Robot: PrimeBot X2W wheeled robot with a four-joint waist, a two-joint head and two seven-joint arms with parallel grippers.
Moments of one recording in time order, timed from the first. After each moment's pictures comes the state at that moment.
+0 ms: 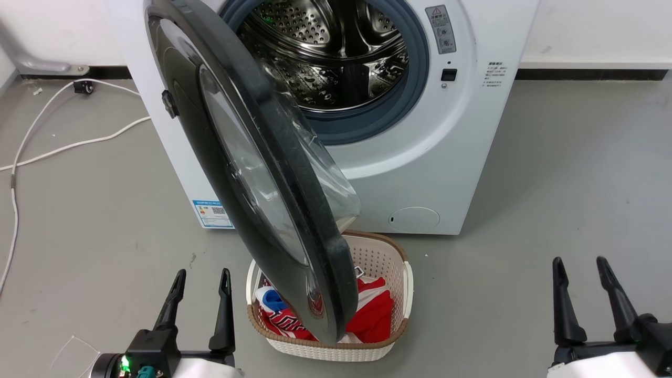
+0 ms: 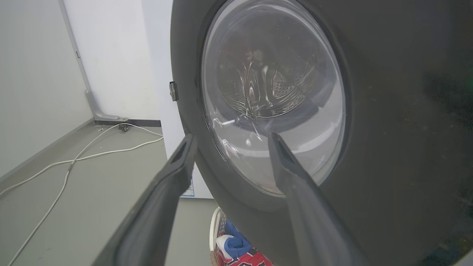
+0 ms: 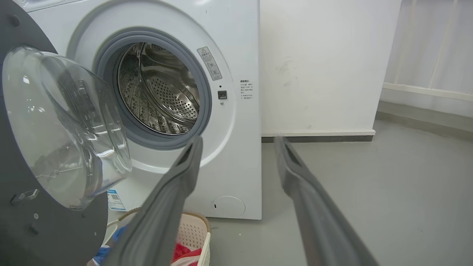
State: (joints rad) left arm 0.08 0.05 -0.04 0.04 -0.10 -0.02 -0.26; right arm 0.10 -0.05 -0.08 -0.01 0.10 0.13 -0.26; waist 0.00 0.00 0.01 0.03
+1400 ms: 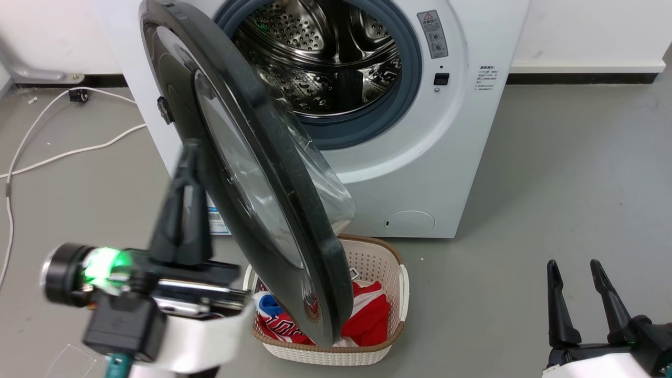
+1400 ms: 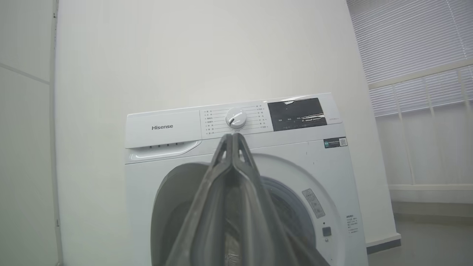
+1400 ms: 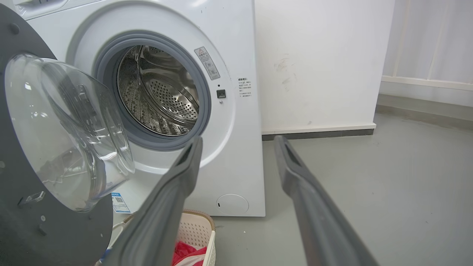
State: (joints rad) left arm -0.11 0.07 -0.09 -0.38 0.02 -0.04 -0.26; right arm 0.11 -0.05 -0.07 0.01 0.15 0.13 -0.26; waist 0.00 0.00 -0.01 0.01
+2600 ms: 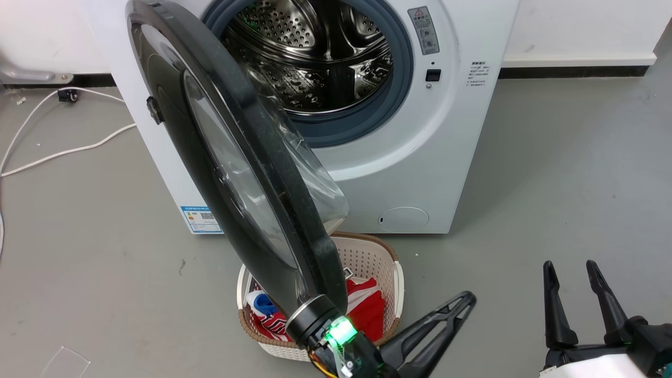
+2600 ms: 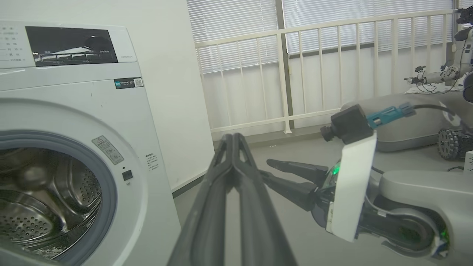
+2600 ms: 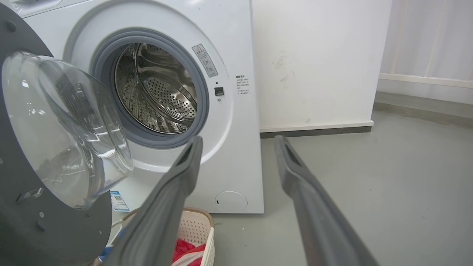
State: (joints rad) left arm -0.10 0.08 -0.72 -0.17 -0.02 -0.12 -0.26; right arm 0.11 -0.05 -0.05 0.00 0.15 0.13 -0.26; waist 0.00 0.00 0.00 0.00
